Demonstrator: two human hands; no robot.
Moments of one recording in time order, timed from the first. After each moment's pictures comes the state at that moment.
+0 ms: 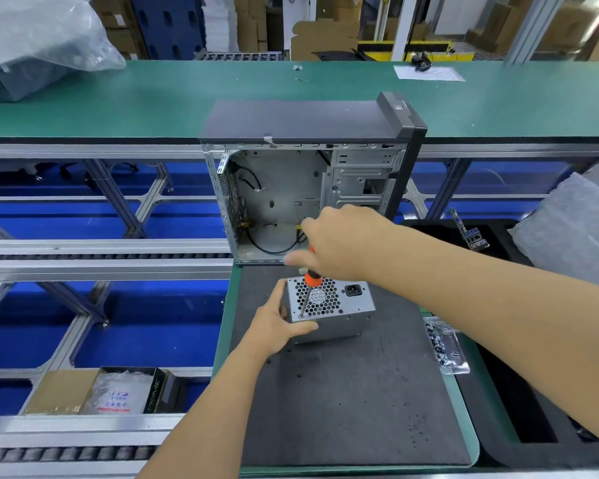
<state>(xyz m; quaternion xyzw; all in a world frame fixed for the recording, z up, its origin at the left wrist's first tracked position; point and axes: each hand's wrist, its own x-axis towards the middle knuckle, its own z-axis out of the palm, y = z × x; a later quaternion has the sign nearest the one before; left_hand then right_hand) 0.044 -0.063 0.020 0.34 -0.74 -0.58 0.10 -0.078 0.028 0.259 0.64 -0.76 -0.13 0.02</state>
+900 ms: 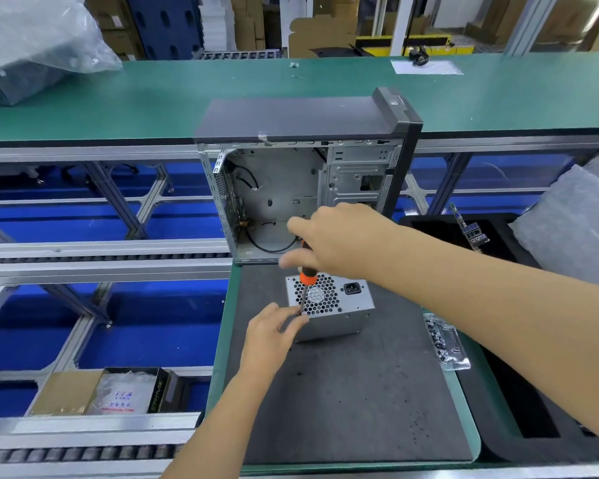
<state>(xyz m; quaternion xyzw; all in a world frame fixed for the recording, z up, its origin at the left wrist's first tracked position) 0.058 -0.029 0.025 0.33 -0.82 -0.35 0.30 -0.087 0.032 0.252 0.68 -0.73 -0.08 0.05</state>
